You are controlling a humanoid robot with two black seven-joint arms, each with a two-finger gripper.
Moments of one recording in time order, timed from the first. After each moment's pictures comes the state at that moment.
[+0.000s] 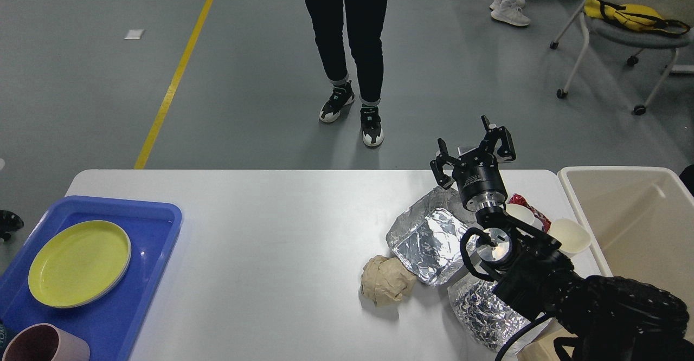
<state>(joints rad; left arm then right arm) -1.77 0.83 1.23 -1.48 -0.11 0.67 0.63 0.78 0.08 0.30 0.20 0.48 0.49 0.61</state>
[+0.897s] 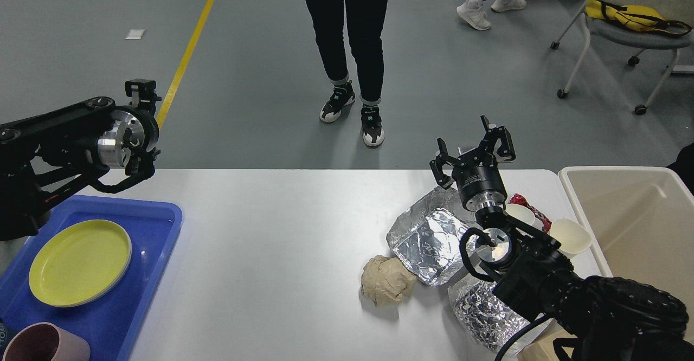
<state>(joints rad) -1.13 0.71 -0.20 -1.29 0.04 0.67 0.47 0.78 0.08 0.30 0.20 0.48 0.49 0.61</state>
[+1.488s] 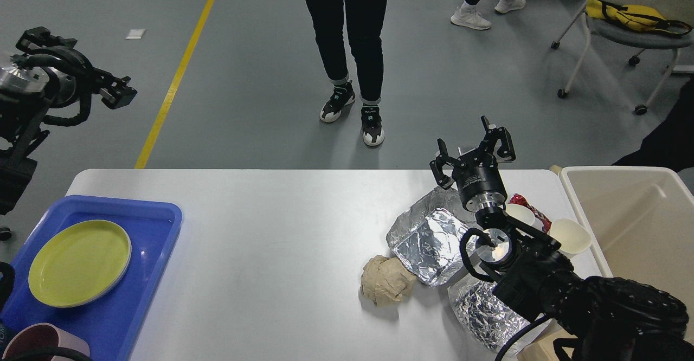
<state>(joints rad) -0.86 0.51 -1.26 -0.96 -0.08 0.61 0.35 0.78 0.08 0.31 0.20 0.48 0.49 0.61</state>
